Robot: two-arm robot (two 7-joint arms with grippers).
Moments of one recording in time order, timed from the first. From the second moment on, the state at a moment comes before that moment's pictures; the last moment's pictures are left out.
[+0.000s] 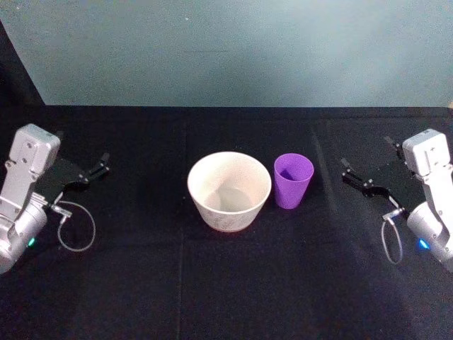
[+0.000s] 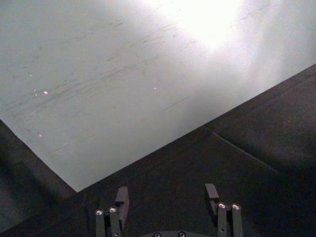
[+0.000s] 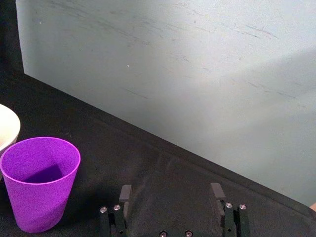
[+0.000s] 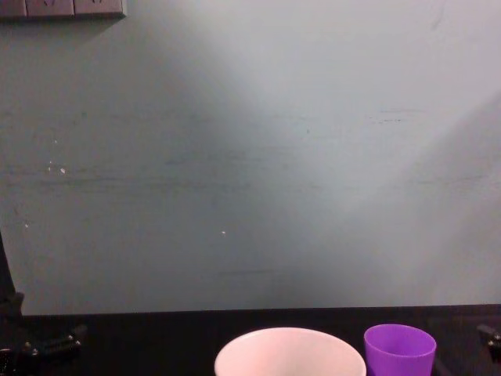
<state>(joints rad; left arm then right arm) -0.20 0.60 0.45 -1.41 -0.25 -0.12 0.03 0.20 0.60 -0.45 -1.41 0.25 -0.12 -0.03</state>
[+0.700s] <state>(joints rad) -0.20 0.60 0.45 -1.41 -0.25 -0.12 0.03 0.20 0.60 -0.45 -1.41 0.25 -0.12 -0.03</state>
